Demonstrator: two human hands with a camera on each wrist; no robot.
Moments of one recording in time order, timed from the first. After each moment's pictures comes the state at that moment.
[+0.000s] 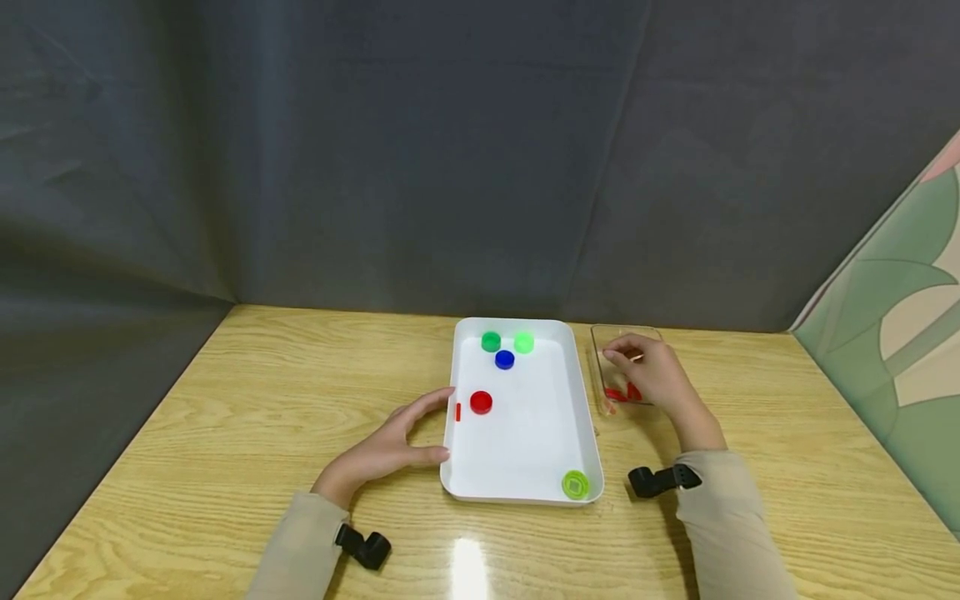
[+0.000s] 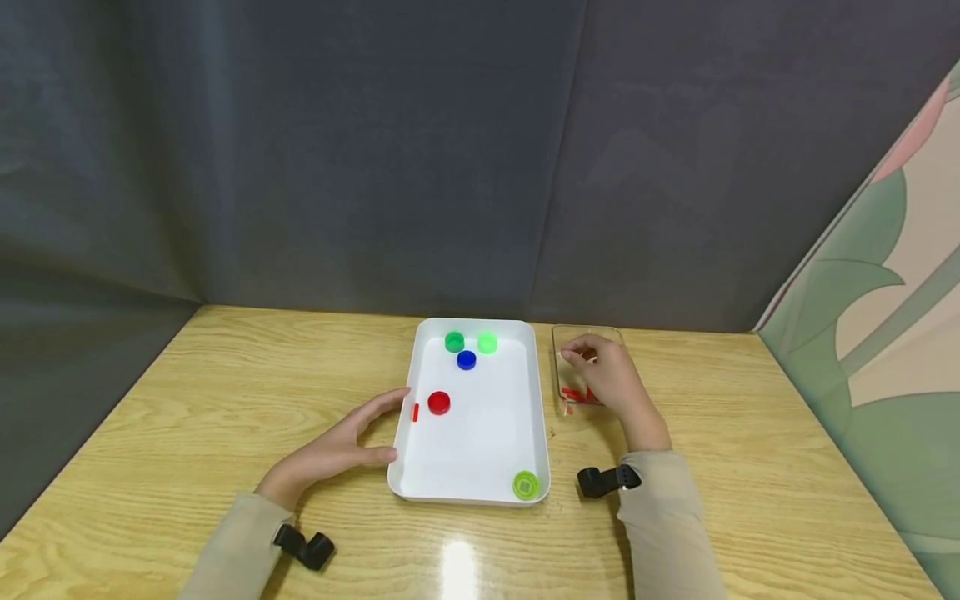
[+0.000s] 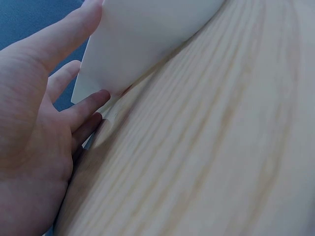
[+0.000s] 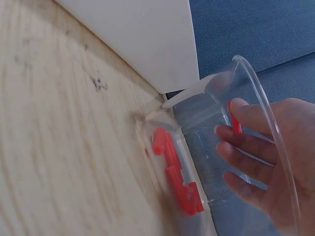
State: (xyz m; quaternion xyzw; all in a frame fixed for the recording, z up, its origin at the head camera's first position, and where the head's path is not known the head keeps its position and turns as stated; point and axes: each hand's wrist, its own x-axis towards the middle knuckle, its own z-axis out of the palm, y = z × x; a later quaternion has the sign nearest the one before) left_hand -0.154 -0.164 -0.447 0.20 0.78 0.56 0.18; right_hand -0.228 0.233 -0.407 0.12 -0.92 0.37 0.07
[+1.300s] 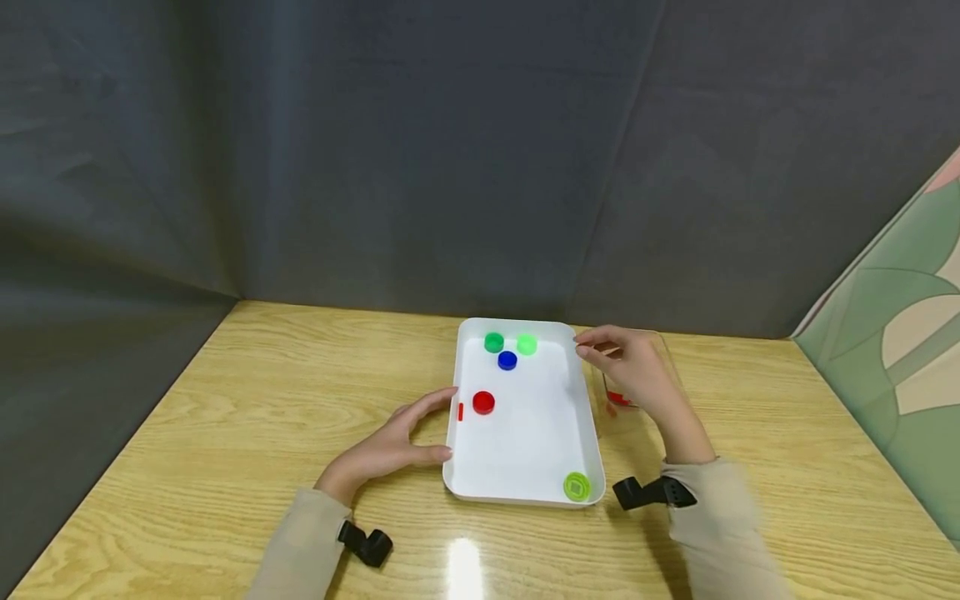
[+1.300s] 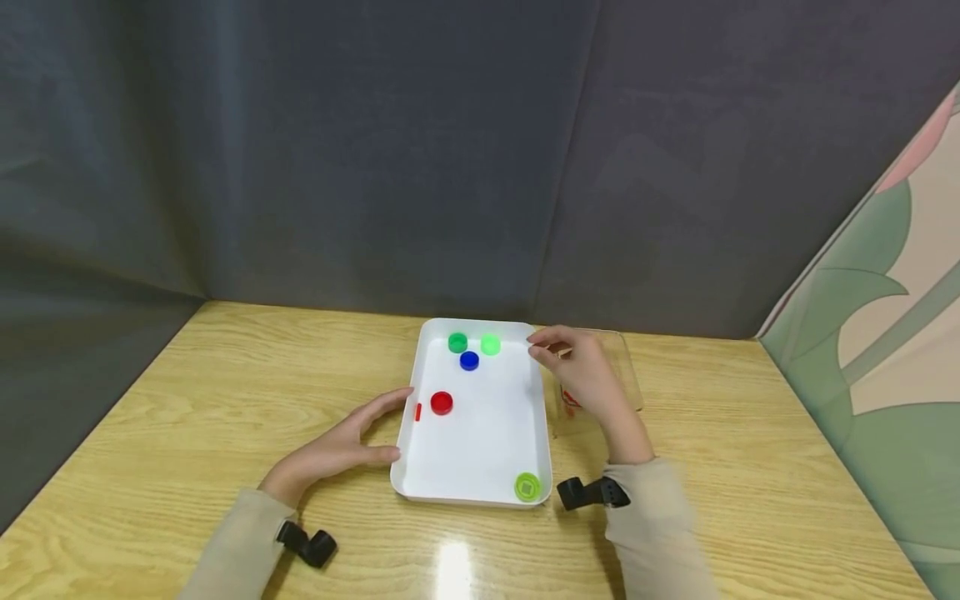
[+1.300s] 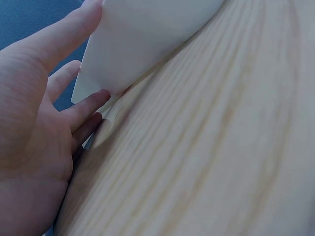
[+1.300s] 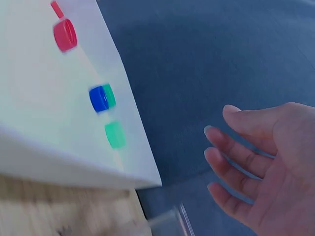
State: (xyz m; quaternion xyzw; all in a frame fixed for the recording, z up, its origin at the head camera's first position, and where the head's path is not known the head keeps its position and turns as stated) left_hand -0.155 -0.160 -0.447 0.18 0.79 0.55 0.18; right_hand -0.206 0.191 -0.362 0.15 -0.89 0.42 0.08
